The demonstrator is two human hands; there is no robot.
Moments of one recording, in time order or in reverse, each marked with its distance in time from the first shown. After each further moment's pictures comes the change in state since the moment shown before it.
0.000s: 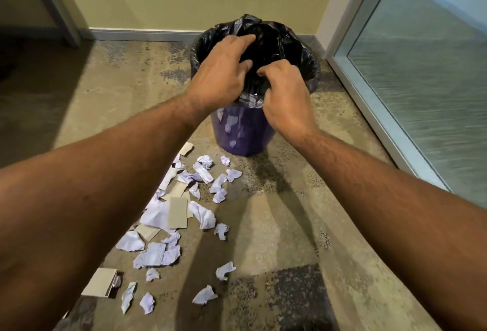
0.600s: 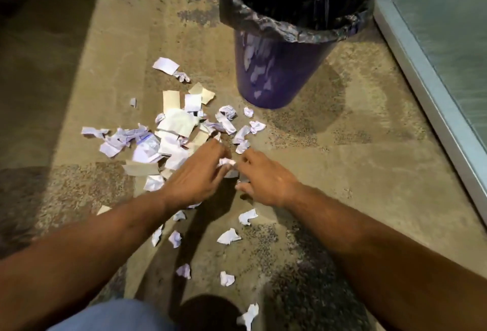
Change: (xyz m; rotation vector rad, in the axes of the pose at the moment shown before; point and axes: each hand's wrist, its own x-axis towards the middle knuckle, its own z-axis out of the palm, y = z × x) left_hand -0.279 -0.064 0.040 -0.075 -0.398 -0.094; right_hand -0.204 -0.038 0.096 0.006 -0.920 -0.197
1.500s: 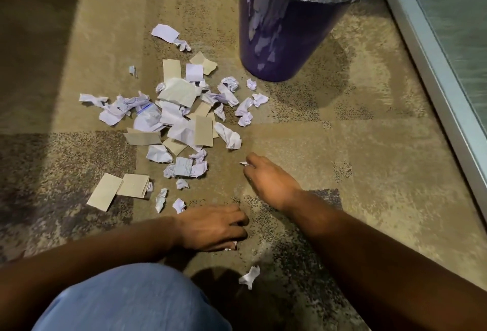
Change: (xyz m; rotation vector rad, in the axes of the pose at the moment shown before) left_hand -0.111 0.011 0.079 0.122 -0.572 0.599; right_hand -0.042 -0.013 0.072 -0.074 0.003 0.025
